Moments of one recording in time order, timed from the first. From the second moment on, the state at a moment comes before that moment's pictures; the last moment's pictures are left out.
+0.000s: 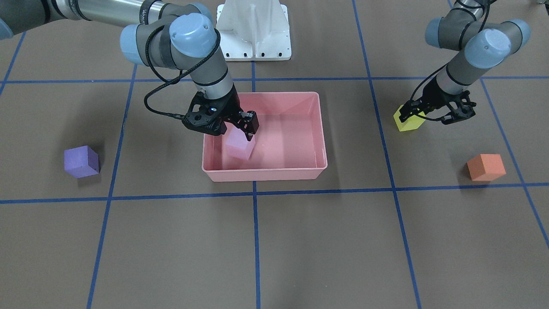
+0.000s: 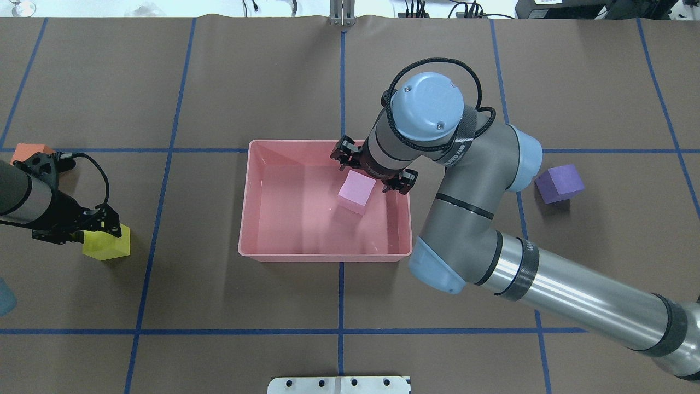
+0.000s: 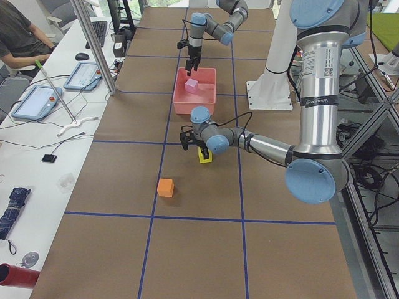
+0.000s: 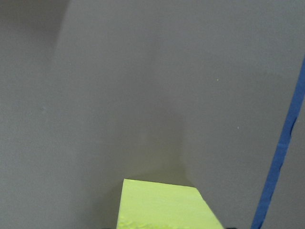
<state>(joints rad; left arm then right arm) -0.78 -1.52 -1.80 -2.09 -2.18 -1.26 0.60 -0.87 1.67 -1.42 1.93 1.65</state>
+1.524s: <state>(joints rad) -0.55 -2.31 -1.77 -1.53 -1.96 -1.64 1.03 -1.43 1.74 -1.37 2.15 0.77</state>
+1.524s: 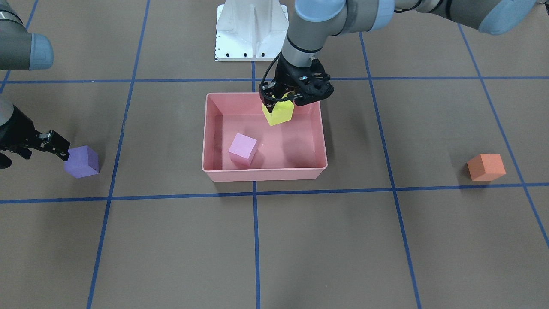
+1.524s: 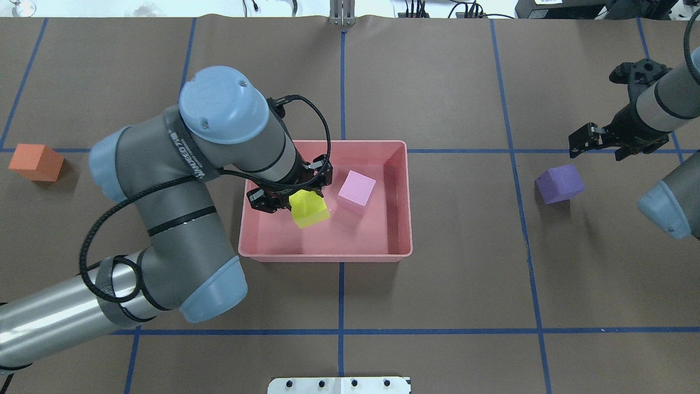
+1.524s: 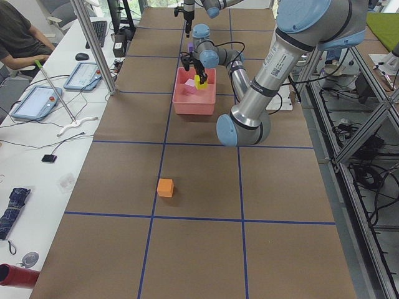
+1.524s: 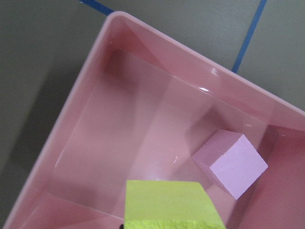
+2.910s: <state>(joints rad) -0.51 -2.32 -1.71 -1.46 -1.88 -1.61 0.90 -1.37 1.78 -1.44 2.02 0.71</state>
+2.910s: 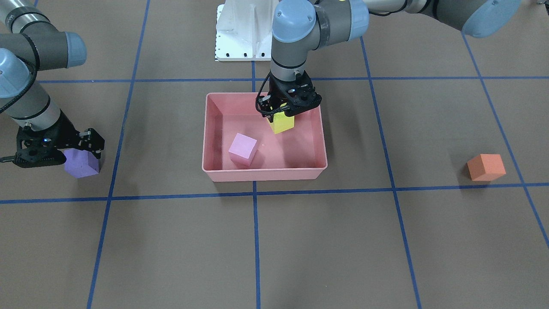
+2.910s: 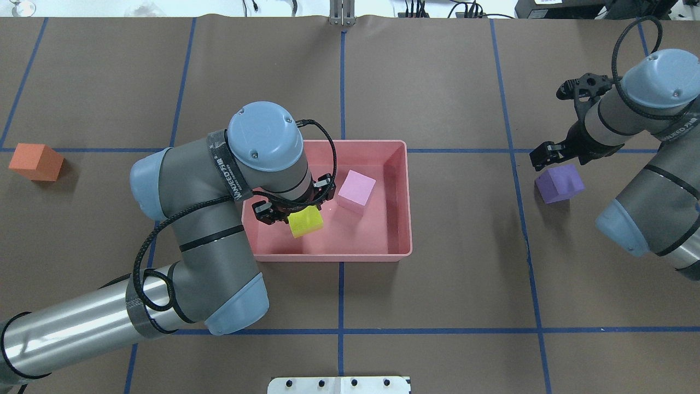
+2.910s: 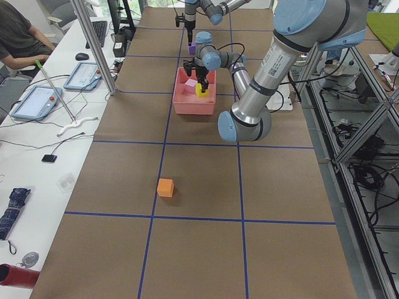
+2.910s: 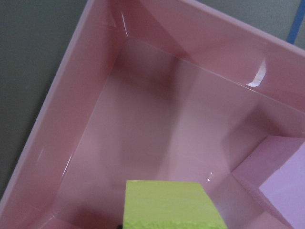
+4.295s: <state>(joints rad) -0.51 -2.32 -1.75 -1.46 -1.85 -1.61 0.79 -1.40 1.73 -1.45 1.91 0.68</state>
